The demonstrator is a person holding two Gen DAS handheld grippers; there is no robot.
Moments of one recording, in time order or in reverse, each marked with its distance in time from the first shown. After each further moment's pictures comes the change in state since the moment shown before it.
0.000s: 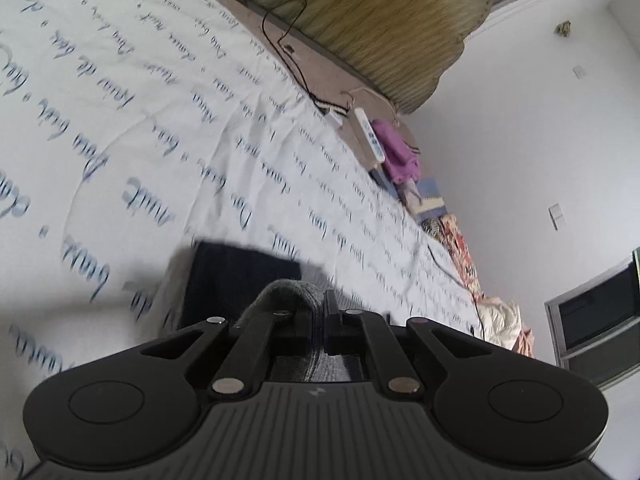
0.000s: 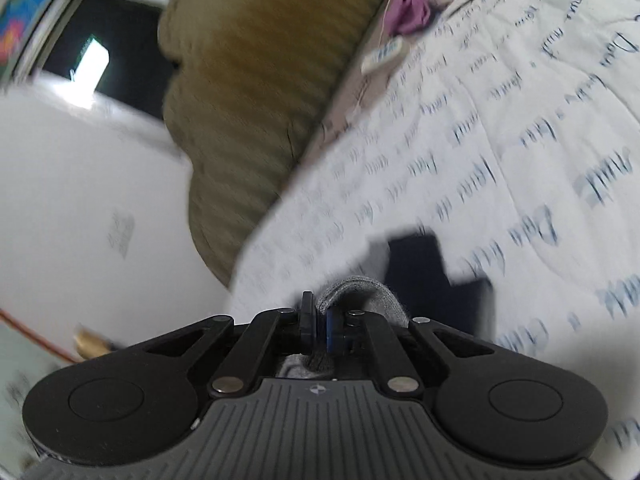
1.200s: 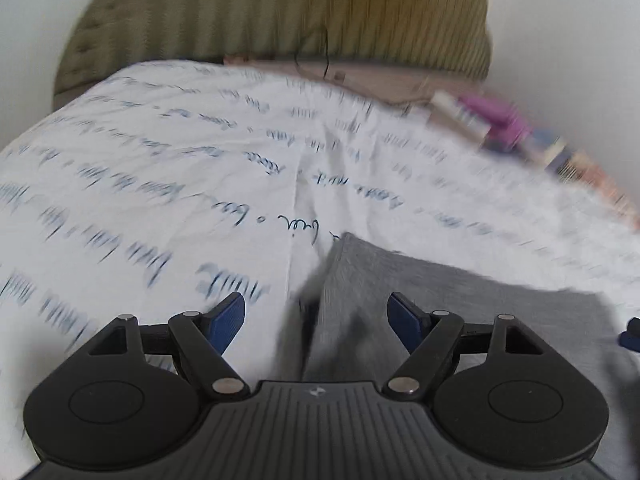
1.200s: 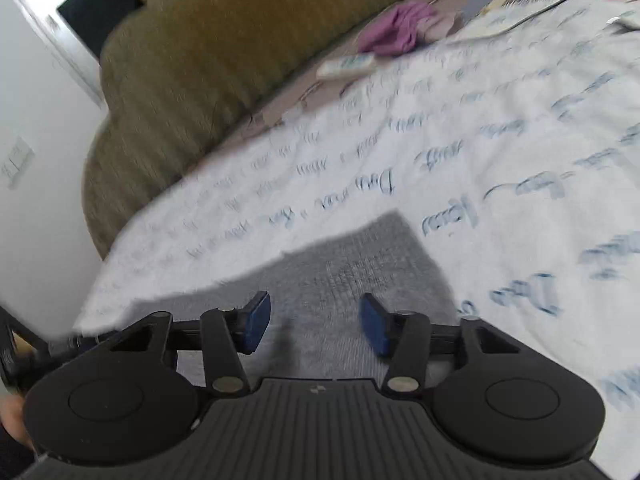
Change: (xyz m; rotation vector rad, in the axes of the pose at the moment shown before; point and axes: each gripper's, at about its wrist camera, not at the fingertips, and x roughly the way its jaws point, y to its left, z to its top) left arm 0.020 -0.016 -0.030 0.410 -0.156 0.436; right arm 0.044 0.024 -0.023 -0.312 -0.044 -0.336
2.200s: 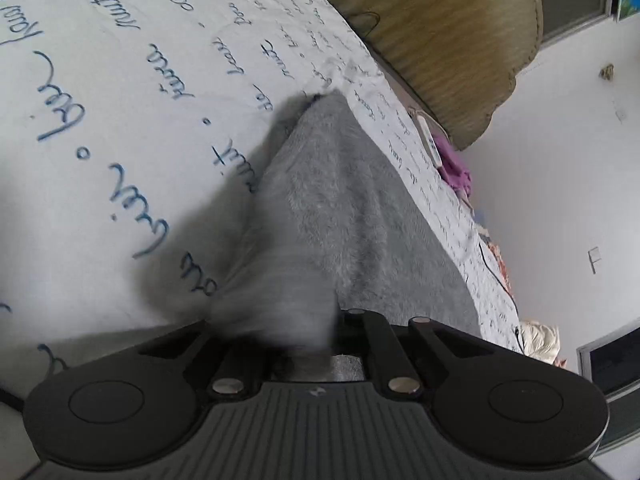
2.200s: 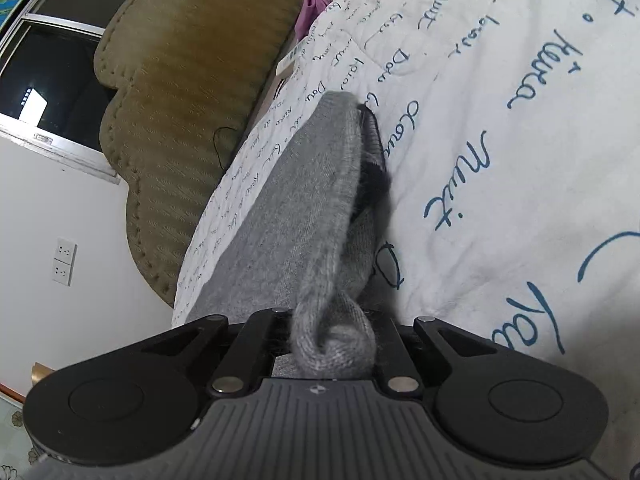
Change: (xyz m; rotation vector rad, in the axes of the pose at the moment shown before) left arm -0.039 0.013 -0.127 -0.545 0.073 -0.271; right arm -0.064 -0.034 -0.128 0.429 -0.018 0.126
